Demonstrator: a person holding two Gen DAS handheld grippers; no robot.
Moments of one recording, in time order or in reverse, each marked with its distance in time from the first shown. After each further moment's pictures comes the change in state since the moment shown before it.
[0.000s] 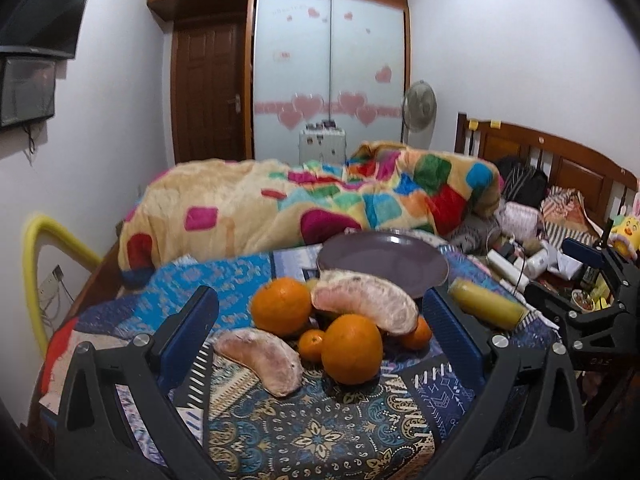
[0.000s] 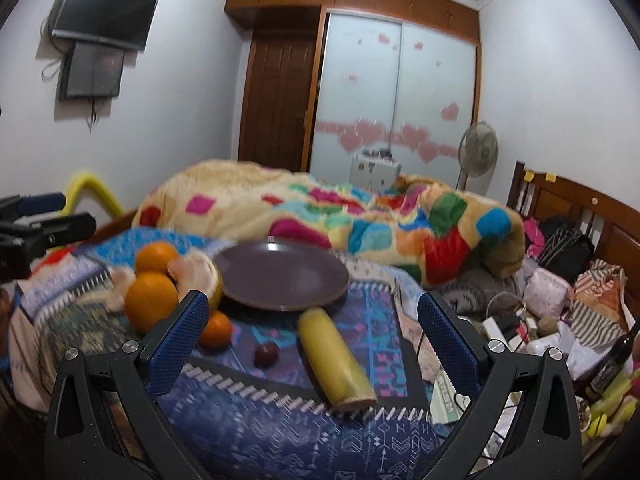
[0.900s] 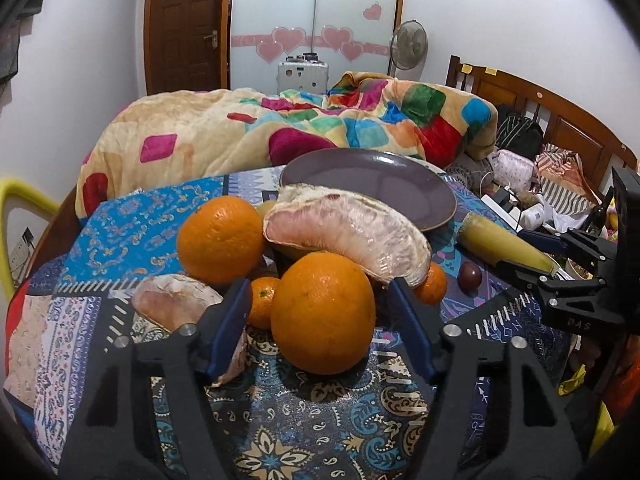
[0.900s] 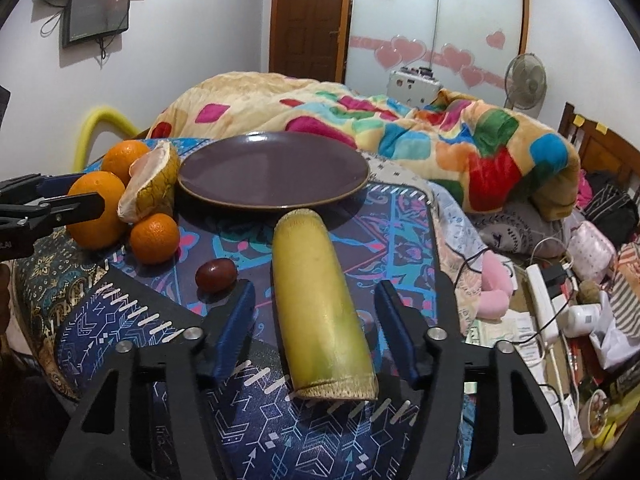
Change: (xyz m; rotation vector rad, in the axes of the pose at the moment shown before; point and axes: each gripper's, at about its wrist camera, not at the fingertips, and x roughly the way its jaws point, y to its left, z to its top) left arm 0.083 -0.014 -0.033 -0.025 0.236 -0.081; right arm 0.078 -0.026 -0.034 -0.024 0.303 0.156
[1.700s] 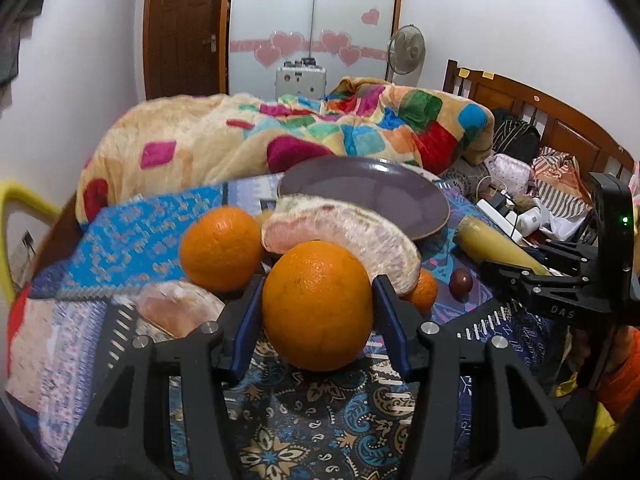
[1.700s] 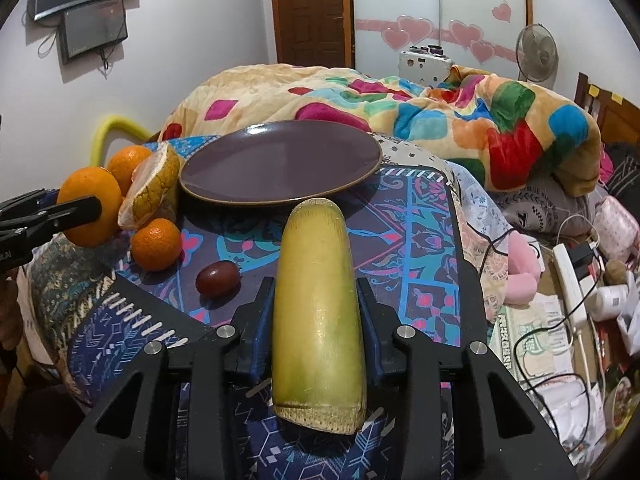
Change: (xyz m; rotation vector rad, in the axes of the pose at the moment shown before) left arm -0.017 -0.008 0.006 0.019 -0.036 0.014; right arm 0.009 -0.011 0.002 0.075 0.036 0.097
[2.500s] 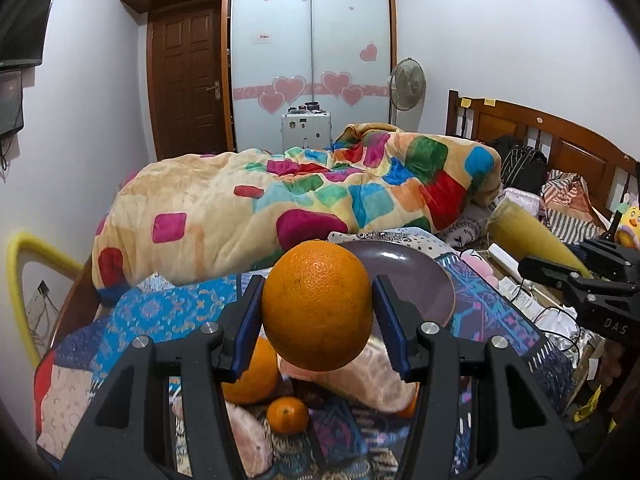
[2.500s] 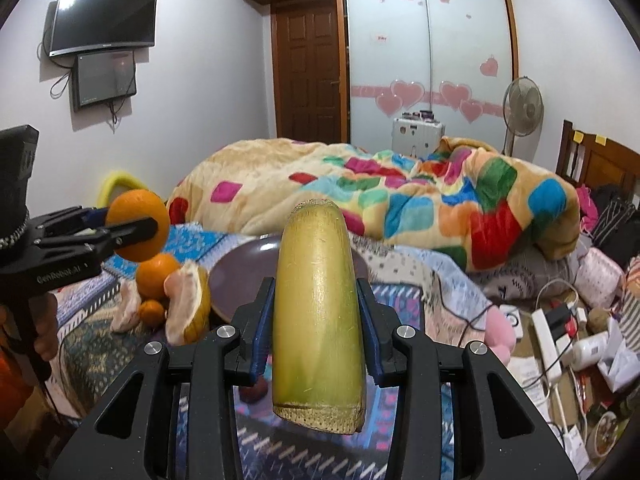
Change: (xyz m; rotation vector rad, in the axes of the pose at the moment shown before) left arm -0.002 -0.005 0.073 0.052 -0.133 0.049; right arm -0.051 0.007 0.060 -0.017 -0.233 -0.032
